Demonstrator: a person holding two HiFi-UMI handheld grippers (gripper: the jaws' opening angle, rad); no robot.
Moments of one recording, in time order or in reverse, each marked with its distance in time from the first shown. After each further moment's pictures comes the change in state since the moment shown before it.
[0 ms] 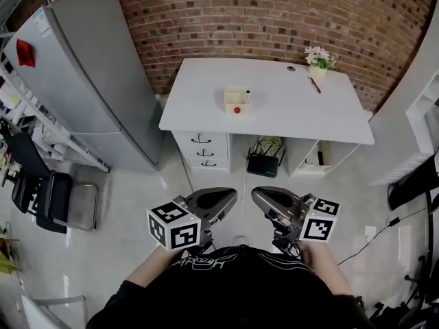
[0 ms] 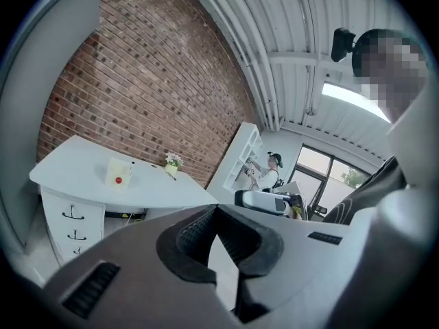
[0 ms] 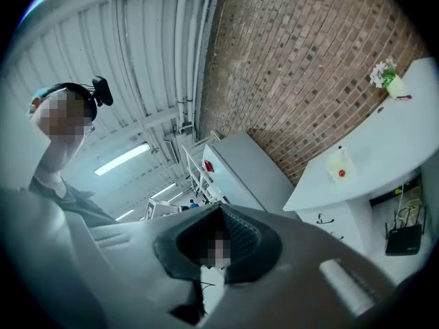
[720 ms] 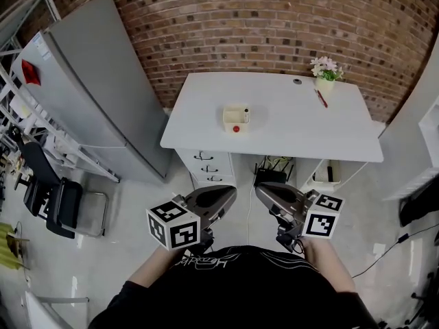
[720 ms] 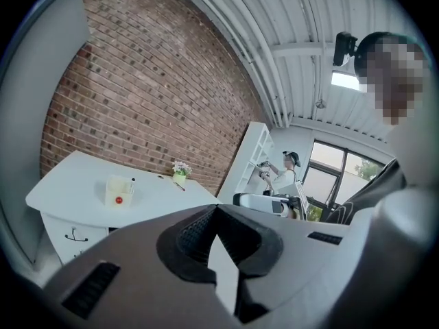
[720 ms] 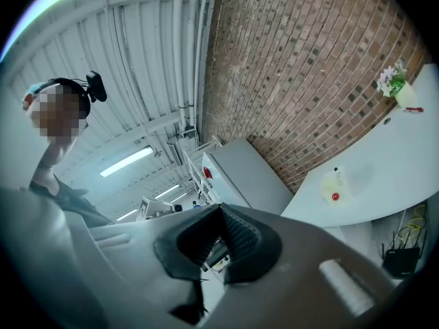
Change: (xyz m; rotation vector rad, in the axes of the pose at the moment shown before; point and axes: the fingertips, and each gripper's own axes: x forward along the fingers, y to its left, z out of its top) left arm 0.067 0.023 0.053 0.046 -0.025 0.099; right arm -0.012 -0.070 0.068 -0.023 -0.007 0.047
